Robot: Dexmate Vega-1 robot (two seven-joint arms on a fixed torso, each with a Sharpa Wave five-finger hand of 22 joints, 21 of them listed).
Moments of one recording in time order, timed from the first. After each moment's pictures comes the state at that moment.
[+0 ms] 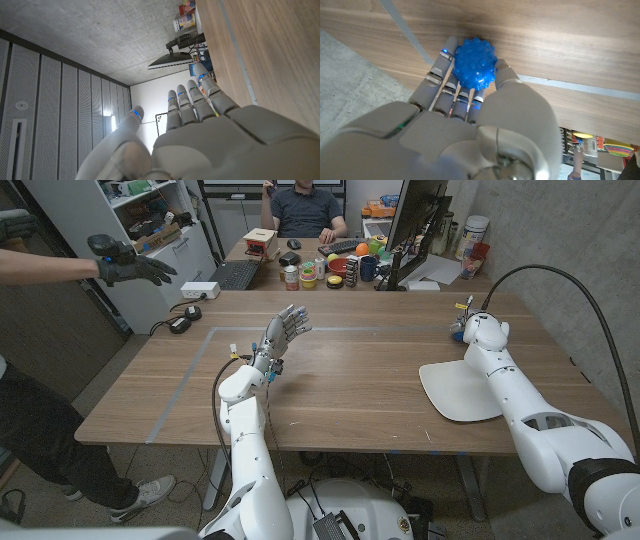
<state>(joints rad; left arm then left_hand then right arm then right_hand) 0.84 -0.44 -0.53 -1.42 0.34 -0.18 -0.74 0.15 -0.01 0.67 0.11 0.20 0.33 0.03 0.18 0.17 0.35 -0.03 0.18 0.17 0.31 -0.04 0.19 0.18 0.34 -0.04 0.61 0.17 -0.54 -0.31 -0.15 -1.13 -1.19 -0.38 0.36 1.02 0.11 0.32 -0.16 0.25 0.56 -0.05 0.35 0.20 0.51 -0.02 0.28 0.19 0.69 -0.05 0.26 0.19 0.85 -0.10 0.51 0.20</state>
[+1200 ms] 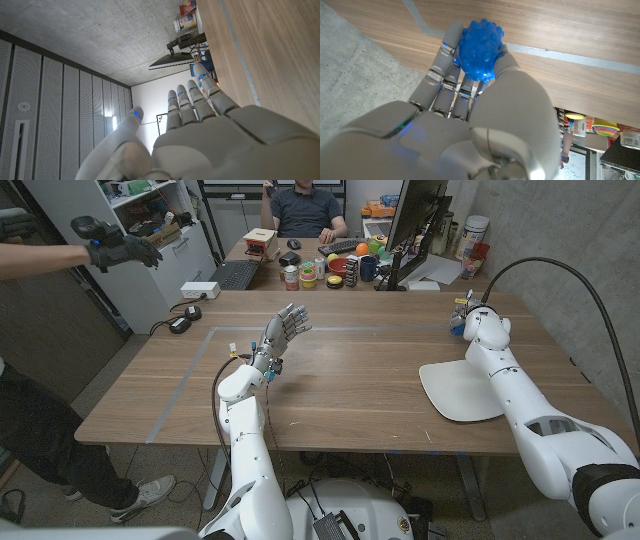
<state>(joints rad) 0.84 -0.45 -0.53 -1.43 0.34 -0.19 -0.75 0.15 -0.01 0.66 0.12 0.21 0.33 0.03 0.18 0.17 0.35 -0.03 0.18 0.17 0.31 -0.04 0.19 0.18 0.34 -0.04 0.60 0.17 -0.58 -0.32 -0.15 -1.23 -1.19 -0.35 0.32 1.16 0.02 0.26 -0.15 0.21 0.76 -0.04 0.43 0.27 0.75 -0.01 0.42 0.30 0.83 0.01 0.41 0.36 0.89 -0.11 0.71 0.29</state>
